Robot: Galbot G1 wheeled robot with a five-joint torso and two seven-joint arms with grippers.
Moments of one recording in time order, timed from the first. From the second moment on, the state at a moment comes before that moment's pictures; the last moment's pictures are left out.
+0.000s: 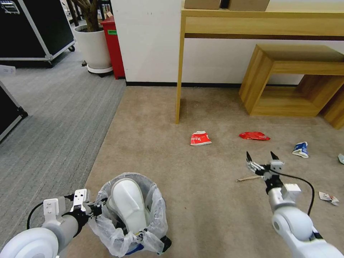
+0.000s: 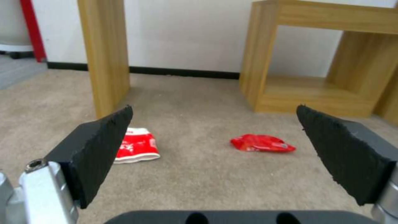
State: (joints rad) left arm 1.80 -0.65 -0.68 -2.33 -1.31 0.48 -0.52; right arm -1.43 1.05 0.57 1.81 0.43 0.15 0.18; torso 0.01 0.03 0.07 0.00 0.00
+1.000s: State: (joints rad) left arm 1.83 -0.69 -0.68 -2.31 -1.12 0.47 -0.45; right arm -1.44 1.18 0.50 1.79 0.24 0.32 0.24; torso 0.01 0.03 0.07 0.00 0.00
